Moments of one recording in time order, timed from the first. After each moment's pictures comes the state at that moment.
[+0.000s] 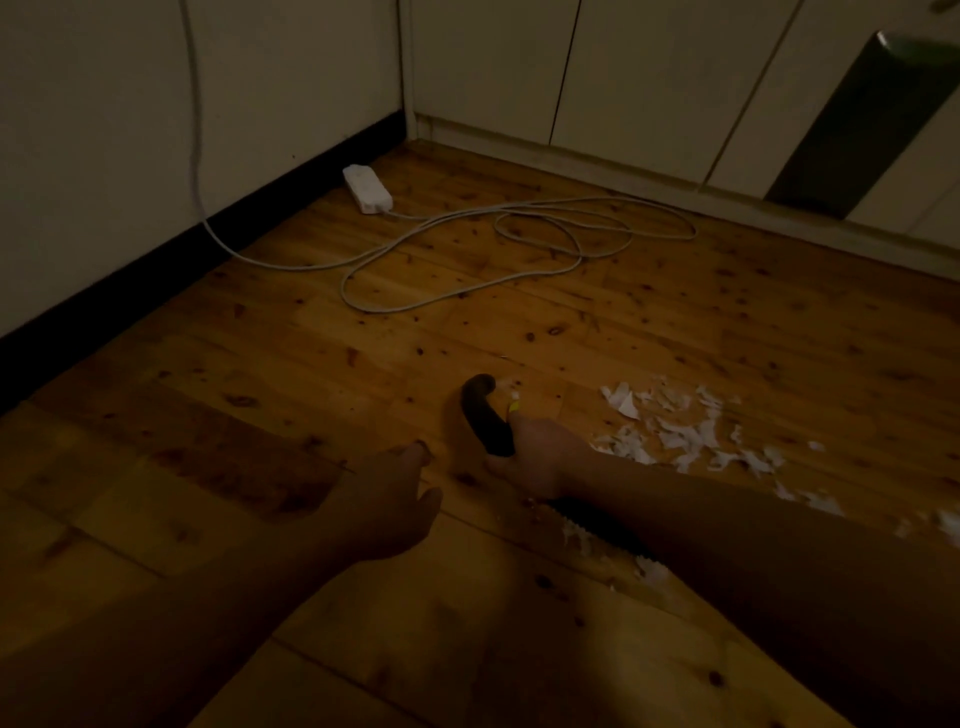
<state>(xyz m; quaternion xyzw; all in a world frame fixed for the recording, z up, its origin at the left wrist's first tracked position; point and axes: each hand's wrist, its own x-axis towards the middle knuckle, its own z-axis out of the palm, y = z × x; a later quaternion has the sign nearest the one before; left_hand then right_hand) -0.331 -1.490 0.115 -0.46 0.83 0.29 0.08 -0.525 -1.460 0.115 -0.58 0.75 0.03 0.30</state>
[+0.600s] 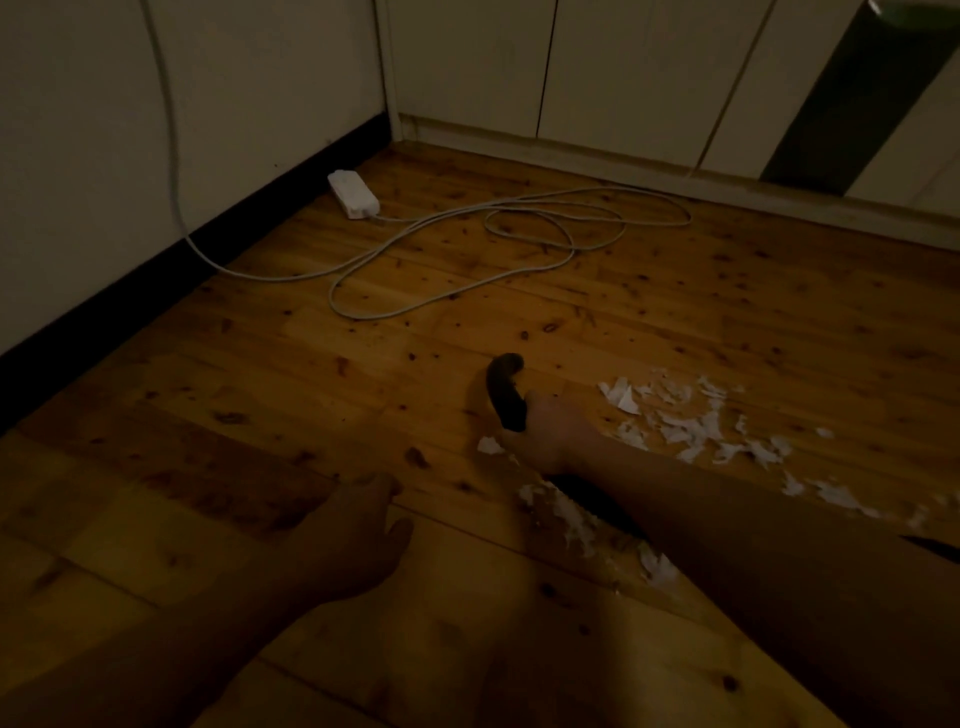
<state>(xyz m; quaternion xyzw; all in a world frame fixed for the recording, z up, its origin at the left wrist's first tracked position) -0.314 -1.489 0.109 -0.48 0.83 0.28 0.09 -0.550 -1.477 0.104 -0.53 0.79 -0.05 0.30</state>
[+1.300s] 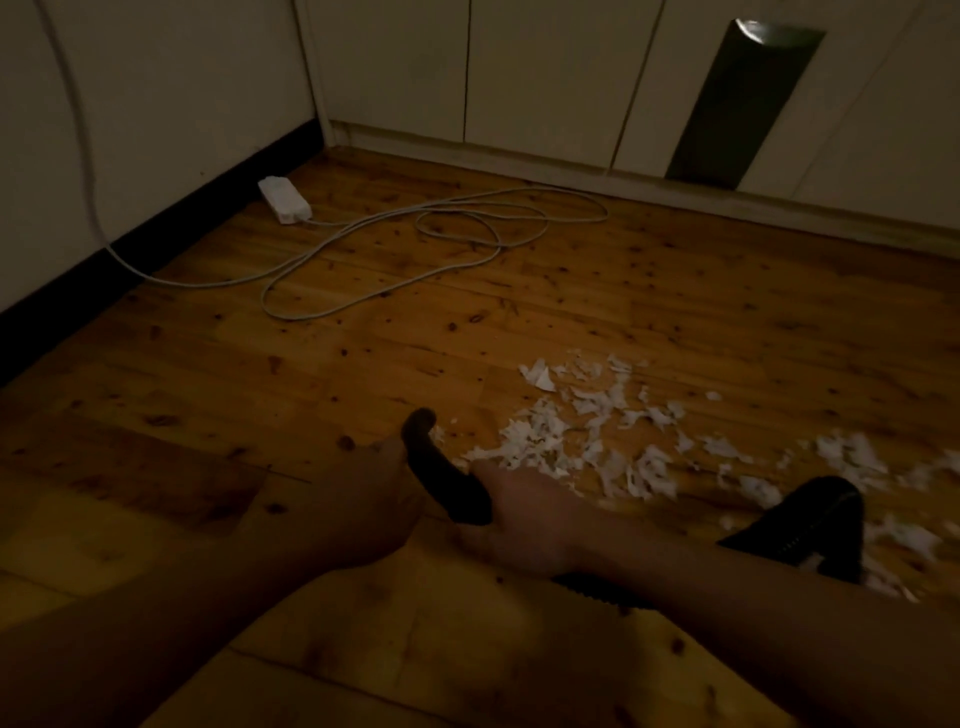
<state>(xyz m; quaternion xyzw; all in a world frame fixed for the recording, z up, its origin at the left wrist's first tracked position) -0.379 -1.430 0.150 -0.41 0.88 0.24 0.07 -0.536 -1.333 0.157 -0.61 0.71 -0.05 0.35</state>
